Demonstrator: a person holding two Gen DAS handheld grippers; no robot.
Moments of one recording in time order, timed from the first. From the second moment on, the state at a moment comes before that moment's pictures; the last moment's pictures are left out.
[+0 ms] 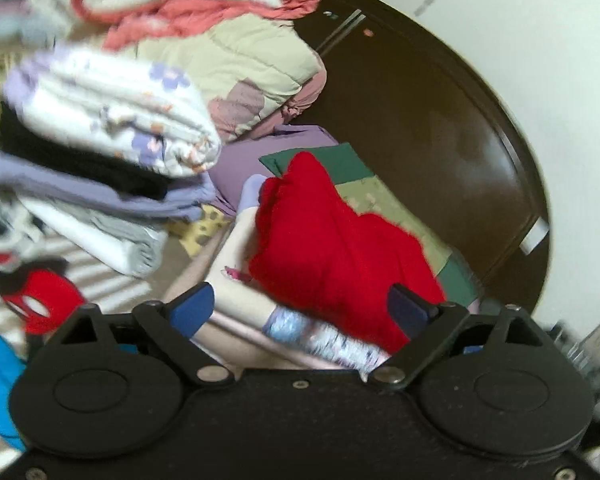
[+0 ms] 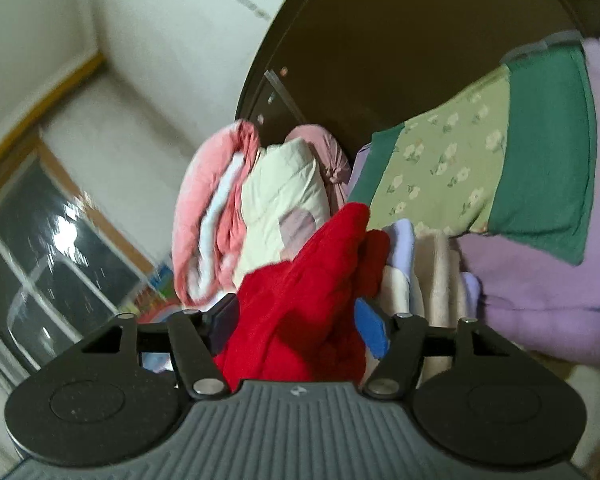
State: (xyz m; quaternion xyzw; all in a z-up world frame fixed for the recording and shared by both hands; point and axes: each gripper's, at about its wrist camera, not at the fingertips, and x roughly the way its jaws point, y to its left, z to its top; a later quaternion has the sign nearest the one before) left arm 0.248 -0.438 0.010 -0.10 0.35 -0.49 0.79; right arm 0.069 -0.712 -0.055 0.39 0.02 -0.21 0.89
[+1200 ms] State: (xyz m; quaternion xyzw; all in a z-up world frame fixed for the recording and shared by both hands) left arm 0.124 -0.435 0.067 0.10 0.25 -0.40 0.87; right arm 0.020 -0.631 0.017 0.24 0.20 -0.31 0.90
